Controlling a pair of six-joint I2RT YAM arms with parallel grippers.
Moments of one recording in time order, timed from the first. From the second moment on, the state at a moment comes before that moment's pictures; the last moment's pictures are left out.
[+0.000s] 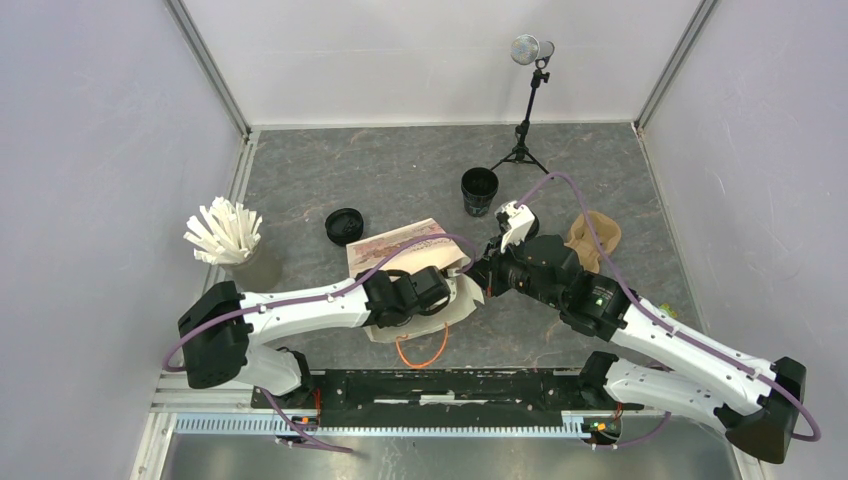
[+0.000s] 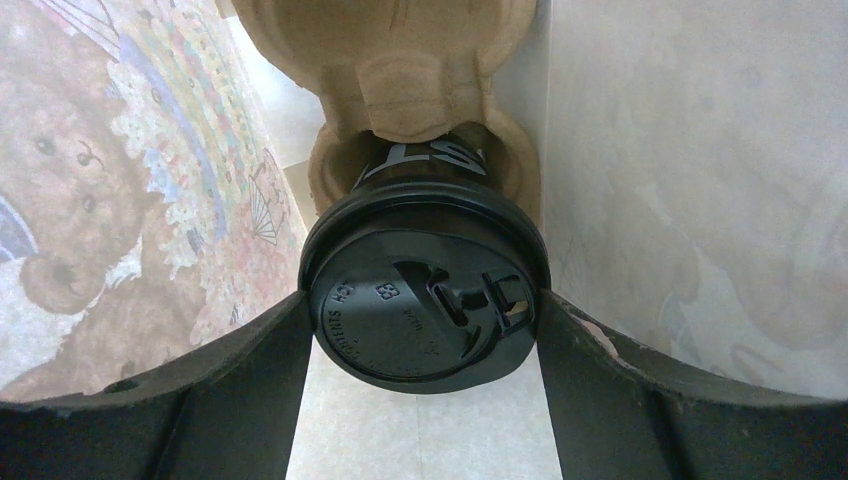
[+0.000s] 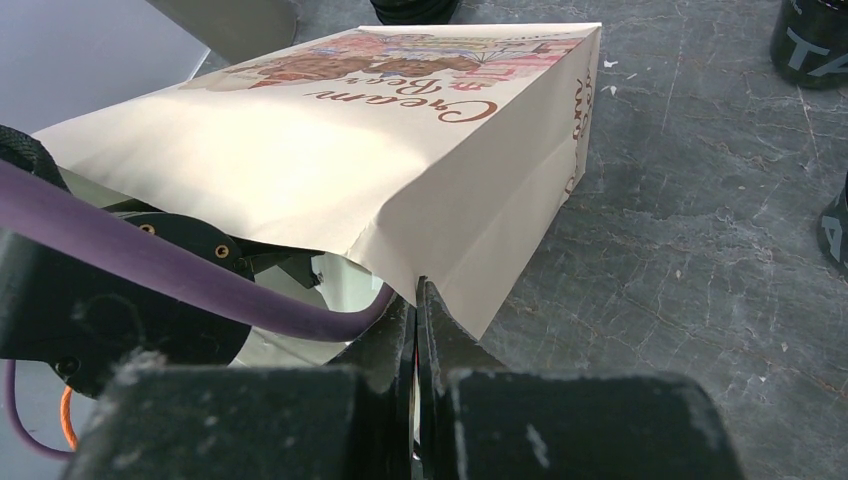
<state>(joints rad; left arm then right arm) -1.13 1.40 0.90 -0.70 -0.67 0.41 0.93 0.89 0.78 -0.26 0.06 0.48</state>
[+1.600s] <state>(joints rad) -1.10 1.39 0.95 -0.78 -0.57 0.42 0.93 0.91 0.78 -0.24 0.04 0.48</state>
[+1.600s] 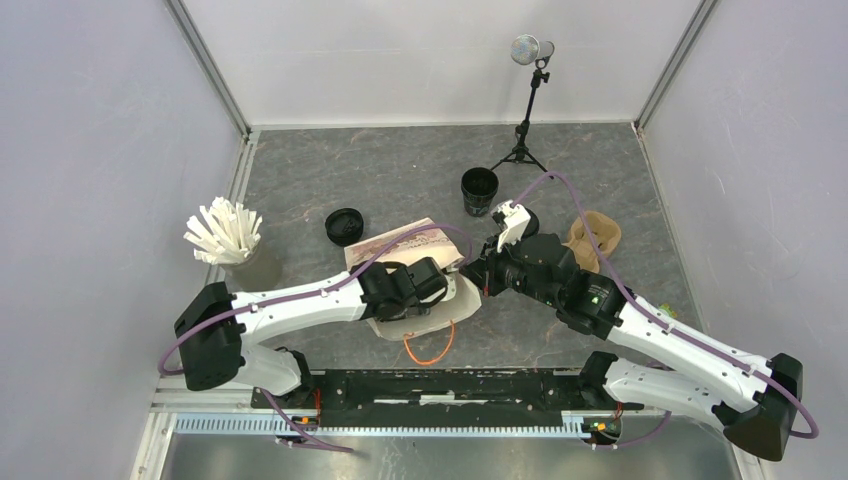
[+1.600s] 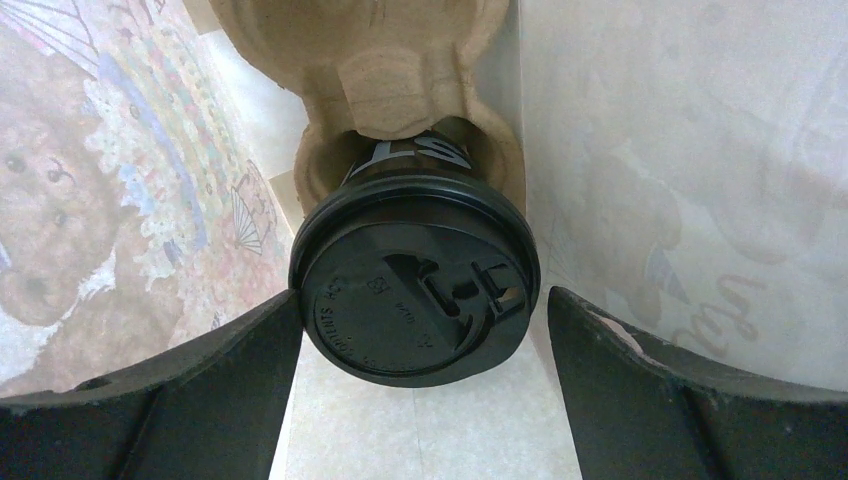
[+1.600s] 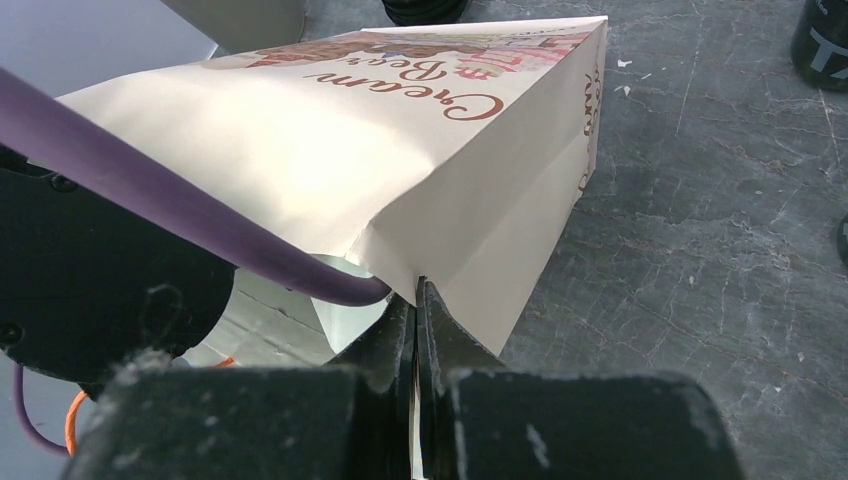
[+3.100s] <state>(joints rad) -1.10 1.36 1.00 -0.87 -0.48 0.39 0.93 0.93 0.78 -0.23 0.02 0.49</state>
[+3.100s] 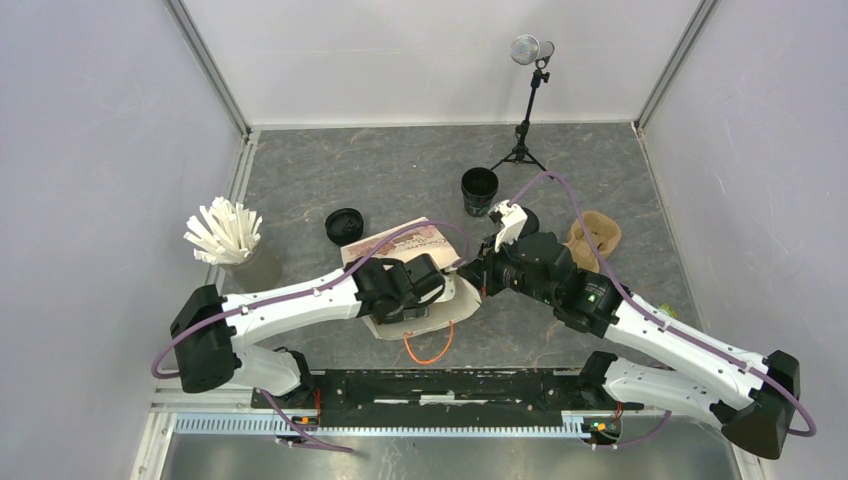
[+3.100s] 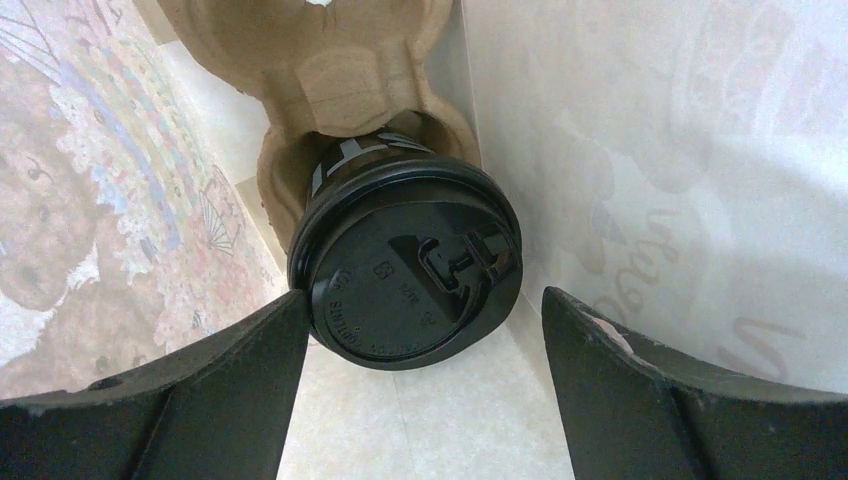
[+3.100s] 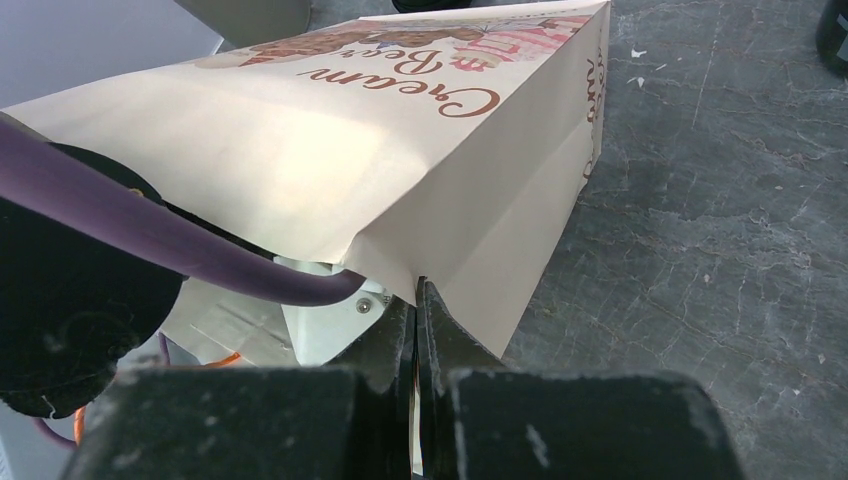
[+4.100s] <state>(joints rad) -1.10 1.33 1.02 -0.91 -0.43 0.34 0.93 0.93 0.78 -0.23 0.02 0.51</state>
